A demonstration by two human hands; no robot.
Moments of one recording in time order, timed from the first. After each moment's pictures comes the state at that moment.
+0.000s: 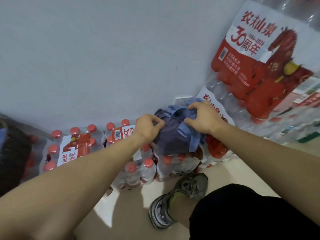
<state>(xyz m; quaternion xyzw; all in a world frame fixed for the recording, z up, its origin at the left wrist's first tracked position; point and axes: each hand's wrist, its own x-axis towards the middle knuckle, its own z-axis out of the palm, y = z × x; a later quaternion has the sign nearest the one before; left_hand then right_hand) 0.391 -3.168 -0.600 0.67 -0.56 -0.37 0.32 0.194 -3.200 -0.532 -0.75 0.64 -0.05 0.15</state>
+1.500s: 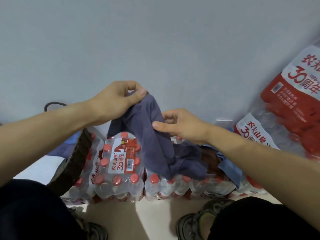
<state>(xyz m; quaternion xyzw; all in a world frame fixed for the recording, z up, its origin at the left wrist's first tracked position) 0.597 -3.081 -0.417 0.60 -0.61 -0.35 0.39 0.386 -3.142 -0.460 -0.70 0.33 -0.12 0.63</state>
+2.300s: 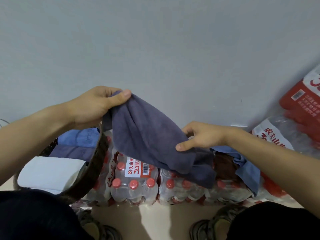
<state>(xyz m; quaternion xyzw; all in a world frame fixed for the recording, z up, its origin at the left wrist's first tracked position) 0.679 -3.042 -0.409 0.59 -0.50 -0.51 0.39 0.396 -3.158 -0.457 -0.83 0.35 0.10 0.43</state>
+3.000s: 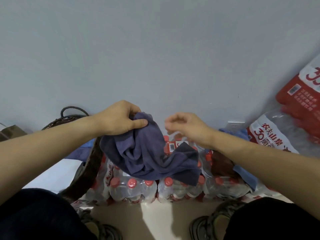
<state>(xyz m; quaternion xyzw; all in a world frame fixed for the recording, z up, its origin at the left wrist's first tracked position) 0.643 -3.067 -0.442 0.67 -0.67 -0.26 0.19 0.416 -3.147 -0.486 -0.68 0.40 -0.19 0.58</state>
